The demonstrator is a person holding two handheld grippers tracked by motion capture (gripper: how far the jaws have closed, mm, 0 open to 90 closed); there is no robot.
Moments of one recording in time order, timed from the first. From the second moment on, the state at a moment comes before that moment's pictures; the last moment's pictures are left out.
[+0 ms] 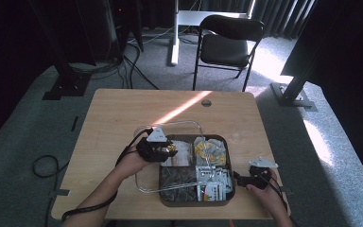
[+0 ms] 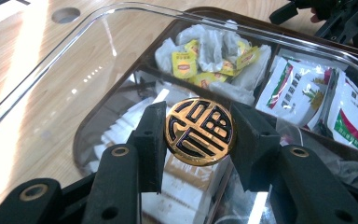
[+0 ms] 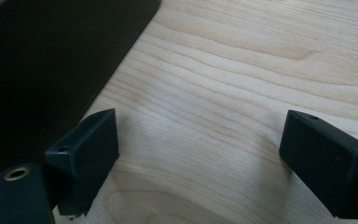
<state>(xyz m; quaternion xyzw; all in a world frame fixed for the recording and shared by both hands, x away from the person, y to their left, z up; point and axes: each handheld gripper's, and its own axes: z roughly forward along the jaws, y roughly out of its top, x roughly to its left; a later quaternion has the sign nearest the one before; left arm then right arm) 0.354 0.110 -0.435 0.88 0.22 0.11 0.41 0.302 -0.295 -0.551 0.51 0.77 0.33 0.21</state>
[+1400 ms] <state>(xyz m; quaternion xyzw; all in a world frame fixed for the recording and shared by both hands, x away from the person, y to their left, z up) 0.356 0.235 -0.442 0.84 0.32 0.15 0.40 0.301 -0.295 -0.551 0.51 0.77 0.33 0.21</state>
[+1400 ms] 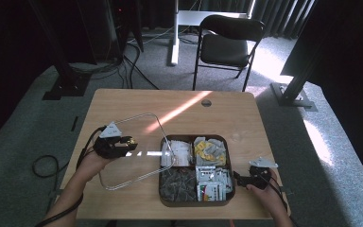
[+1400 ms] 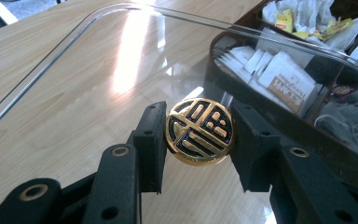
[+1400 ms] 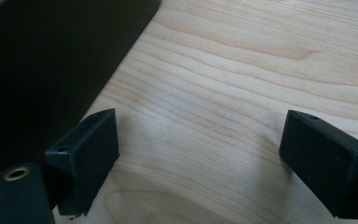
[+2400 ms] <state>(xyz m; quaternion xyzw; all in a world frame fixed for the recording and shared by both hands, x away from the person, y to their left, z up) 0.353 0.291 -0.481 0.81 0.39 0.17 0.40 0.301 -0.295 -0.551 0.51 0.77 0.33 0.21</state>
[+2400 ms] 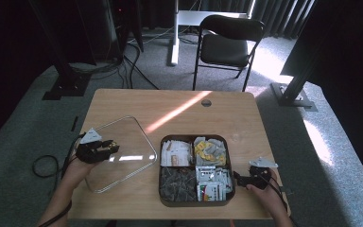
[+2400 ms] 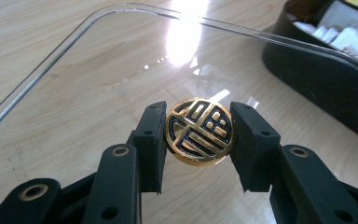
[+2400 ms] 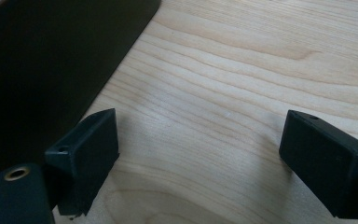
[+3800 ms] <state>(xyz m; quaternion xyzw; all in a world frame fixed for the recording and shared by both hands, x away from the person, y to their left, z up) 0.374 0.283 -0.530 0.79 0.44 0.17 0.40 0.301 -0.295 -0.551 0.51 0.77 0.33 0.21</state>
